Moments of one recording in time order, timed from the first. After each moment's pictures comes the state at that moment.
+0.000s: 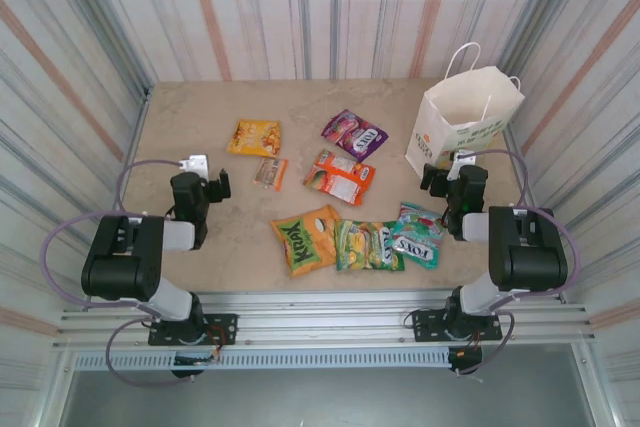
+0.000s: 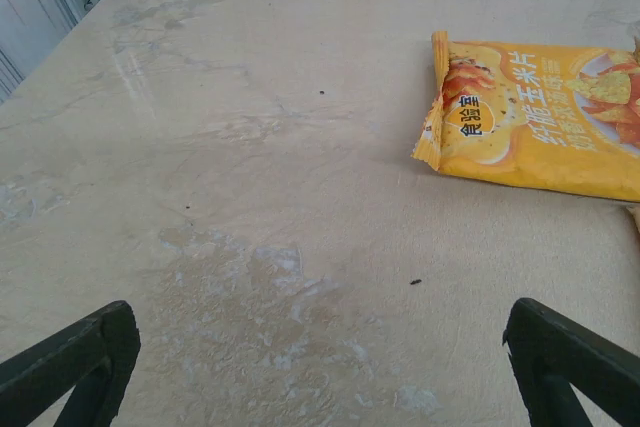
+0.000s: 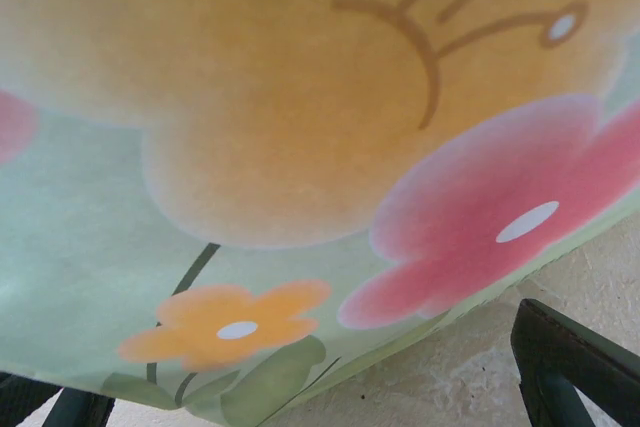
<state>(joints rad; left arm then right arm) -0.05 1.52 0.37 0.75 -0.15 0.01 -0.06 1.54 0.40 0.71 -0.04 0.12</state>
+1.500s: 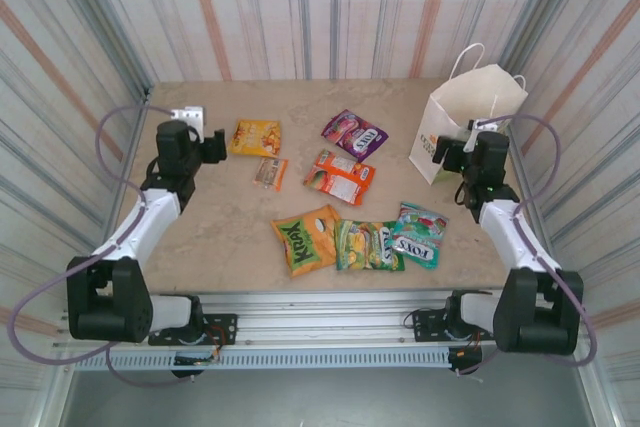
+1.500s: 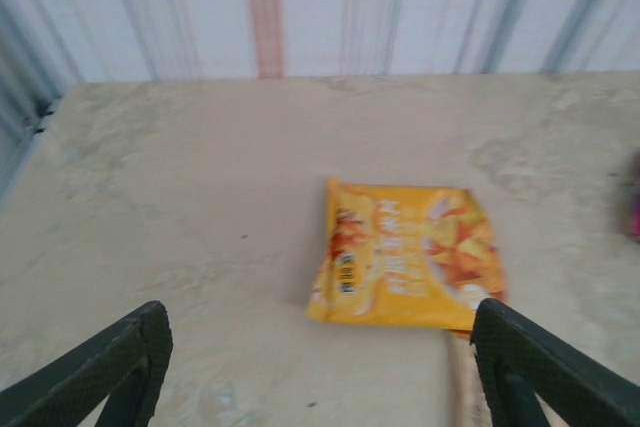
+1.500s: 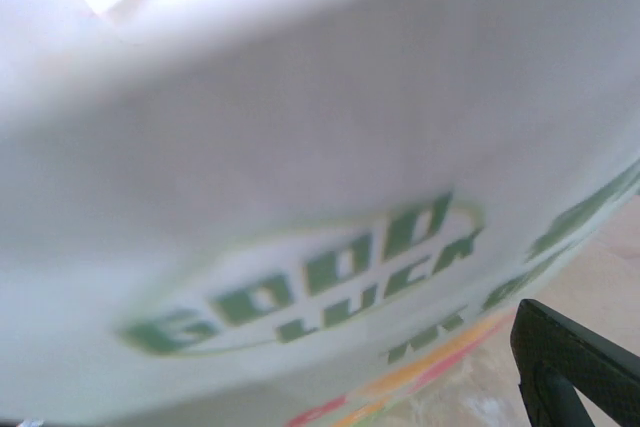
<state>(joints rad) -0.09 1.28 0.90 -0.04 0.00 -0.01 -0.06 1.17 0.76 -0.05 0.00 0.18</state>
